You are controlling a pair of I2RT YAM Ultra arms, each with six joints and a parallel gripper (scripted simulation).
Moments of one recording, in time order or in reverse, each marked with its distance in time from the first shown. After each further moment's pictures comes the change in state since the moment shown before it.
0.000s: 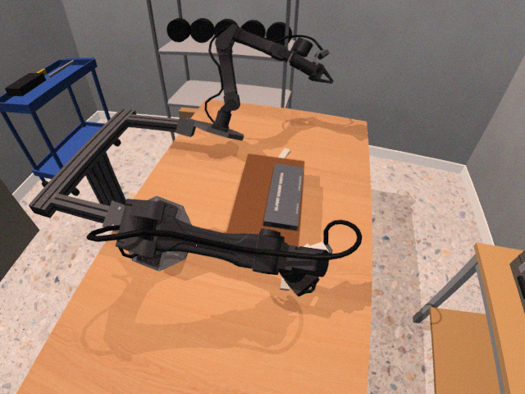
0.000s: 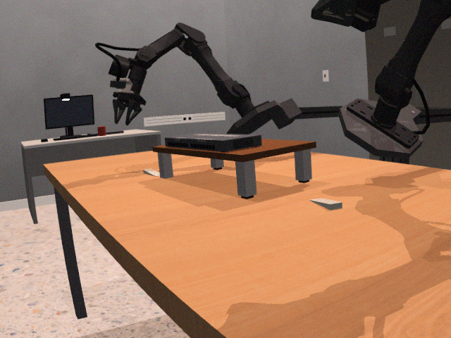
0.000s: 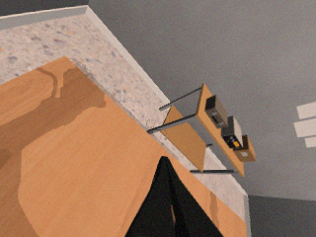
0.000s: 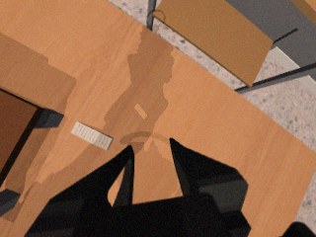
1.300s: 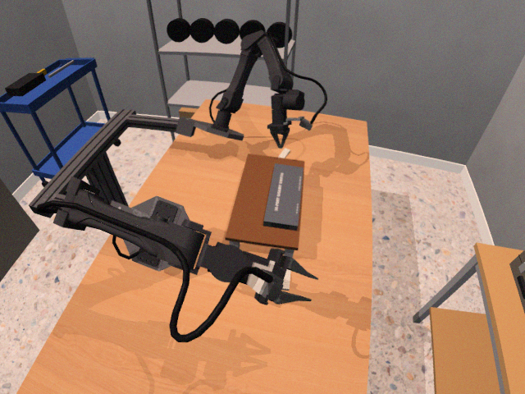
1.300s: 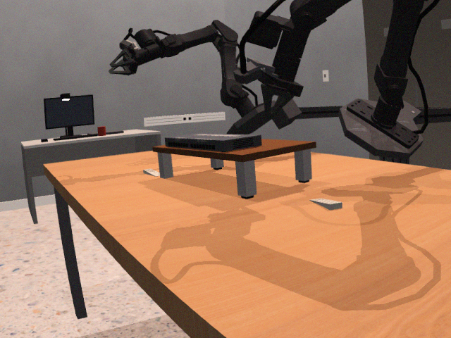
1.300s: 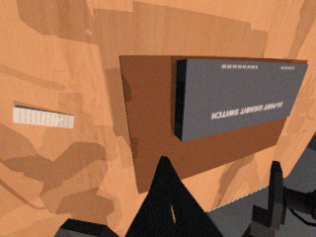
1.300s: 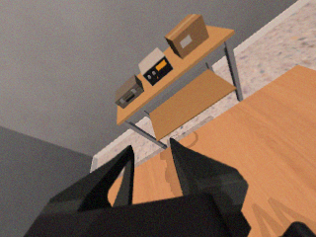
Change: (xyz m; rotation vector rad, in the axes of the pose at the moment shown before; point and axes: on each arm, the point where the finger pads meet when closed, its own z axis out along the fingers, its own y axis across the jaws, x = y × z) left arm 0.357 -0.152 -0.083 0.108 1.046 0.502; right arm -0.006 -0.110 -0.193 0.198 -0.824 1.082
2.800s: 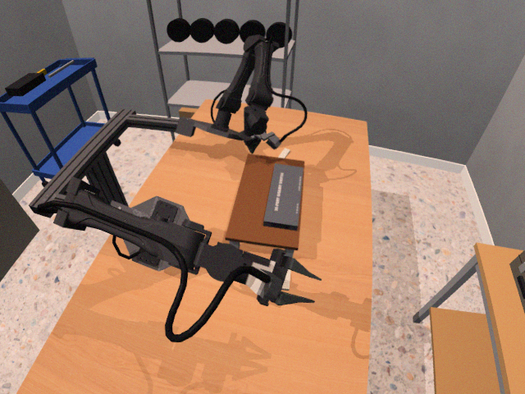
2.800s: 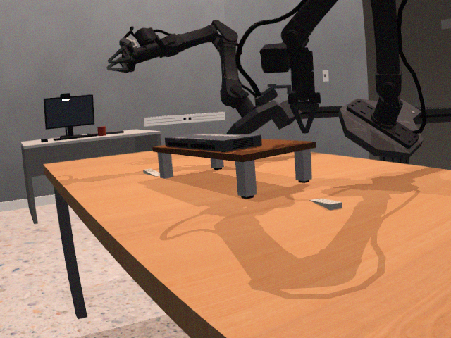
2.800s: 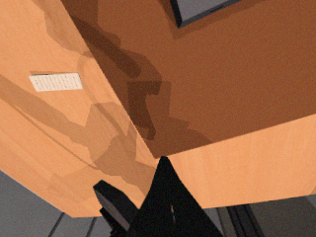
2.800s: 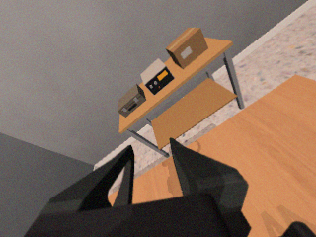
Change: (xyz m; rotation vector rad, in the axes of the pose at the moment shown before) left arm 0.119 -0.016 0.023 -0.284 0.289 0.395; right arm -0.017 0.000 0.000 0.000 -0.064 0.008
